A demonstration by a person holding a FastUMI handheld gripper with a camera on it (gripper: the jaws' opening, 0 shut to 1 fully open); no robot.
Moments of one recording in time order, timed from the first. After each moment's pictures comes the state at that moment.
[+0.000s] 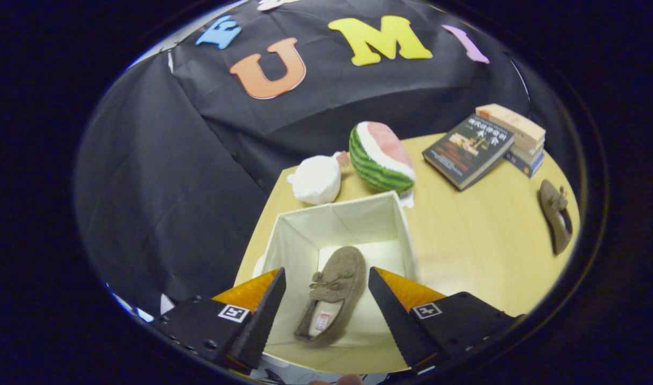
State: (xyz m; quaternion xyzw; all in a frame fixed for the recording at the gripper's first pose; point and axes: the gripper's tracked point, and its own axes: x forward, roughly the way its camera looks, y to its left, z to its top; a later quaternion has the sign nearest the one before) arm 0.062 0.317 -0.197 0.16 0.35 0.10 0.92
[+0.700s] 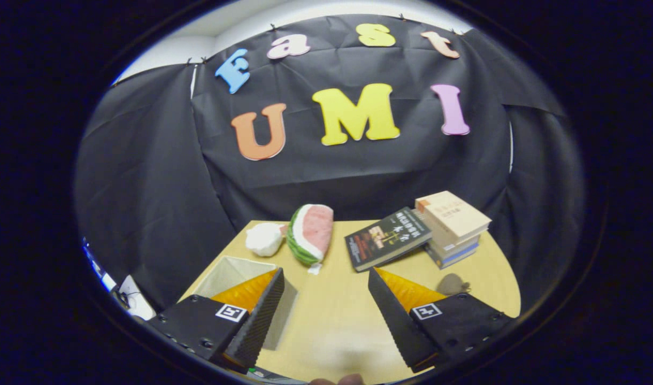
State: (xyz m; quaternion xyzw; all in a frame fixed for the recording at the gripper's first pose) arm 0.025 0.020 -0.101 0.09 0.22 0.05 0.97
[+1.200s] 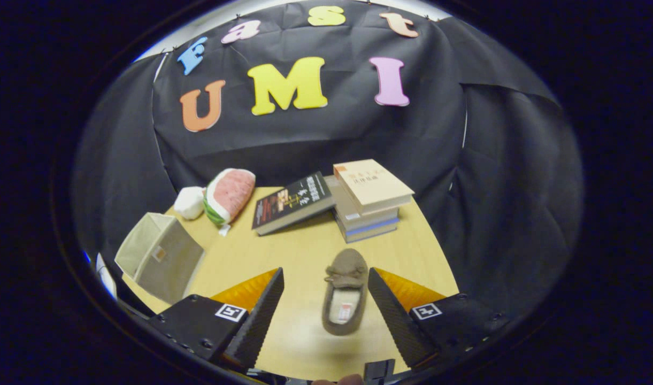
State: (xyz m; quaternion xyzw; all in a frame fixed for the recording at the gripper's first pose) arm 0.000 -0.181 -0.218 0.05 0.31 -0.04 0.95
